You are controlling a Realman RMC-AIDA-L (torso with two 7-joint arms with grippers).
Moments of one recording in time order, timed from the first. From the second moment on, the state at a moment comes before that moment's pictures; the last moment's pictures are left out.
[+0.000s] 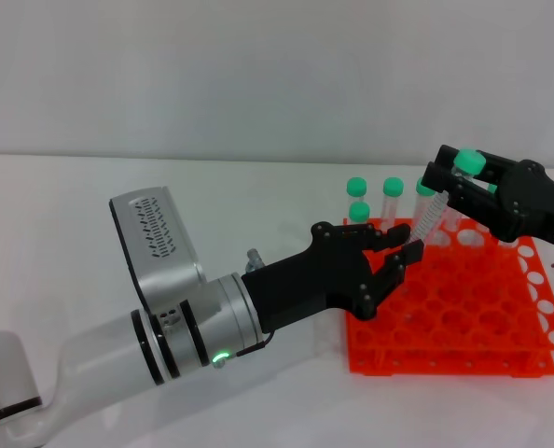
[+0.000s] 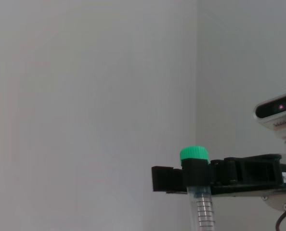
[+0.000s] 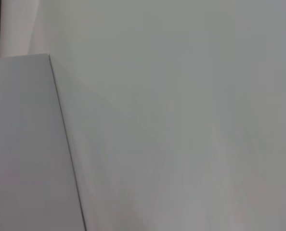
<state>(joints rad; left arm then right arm) -0.76 -2.09 2.84 0.14 -0.63 1.32 -0.57 0.62 1.89 -1.57 -0.37 -0.68 -1.42 1.12</state>
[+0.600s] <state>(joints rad) -0.76 -2.09 2.84 0.14 -0.64 1.32 -0.57 0.61 1.89 -1.57 -0.37 -0.68 -1.42 1.12</state>
